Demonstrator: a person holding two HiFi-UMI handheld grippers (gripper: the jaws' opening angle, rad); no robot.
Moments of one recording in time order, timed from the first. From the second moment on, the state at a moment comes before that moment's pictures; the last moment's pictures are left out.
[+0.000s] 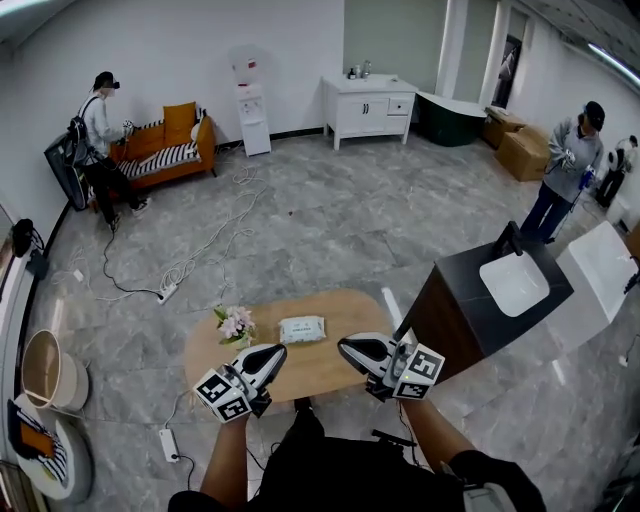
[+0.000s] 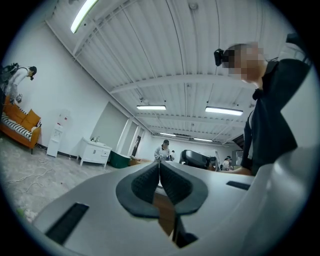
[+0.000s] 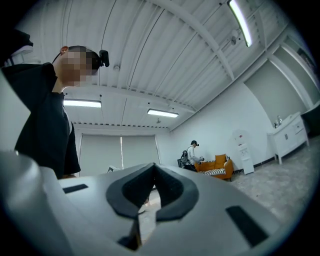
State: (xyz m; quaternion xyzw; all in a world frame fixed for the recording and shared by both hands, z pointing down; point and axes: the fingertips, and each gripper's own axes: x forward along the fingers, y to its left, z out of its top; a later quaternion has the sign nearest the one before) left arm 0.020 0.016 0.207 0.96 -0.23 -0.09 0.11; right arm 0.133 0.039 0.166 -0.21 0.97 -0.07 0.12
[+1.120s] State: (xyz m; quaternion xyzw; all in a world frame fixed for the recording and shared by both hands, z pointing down) left arm -0.002 0.373 0.224 0.97 -0.17 -0.08 0.14; right arm 0.074 0.398 0.187 -0.22 0.96 -0.10 0.12
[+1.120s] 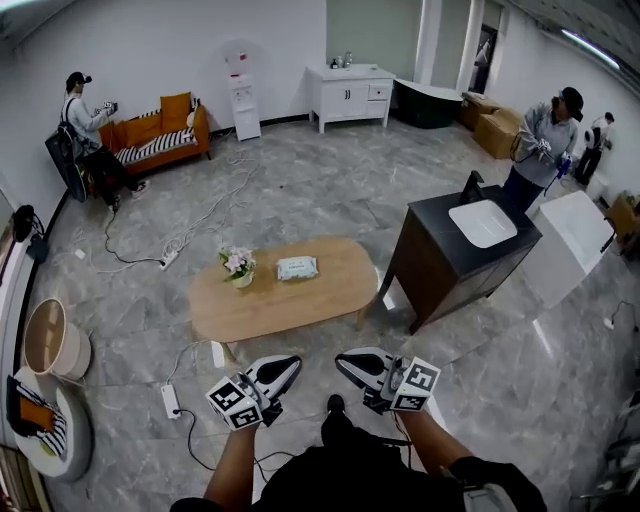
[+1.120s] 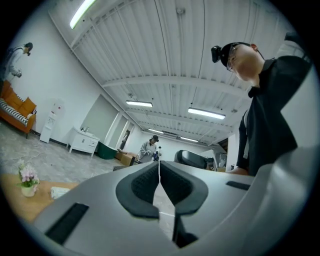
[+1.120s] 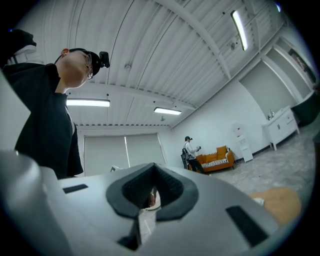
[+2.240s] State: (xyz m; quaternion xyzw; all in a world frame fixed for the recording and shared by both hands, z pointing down) left arm 0.044 0.505 0.217 0.96 -0.22 -0.09 0.14; right arm 0.126 0.509 0.189 -0.20 0.97 -0.10 0.10
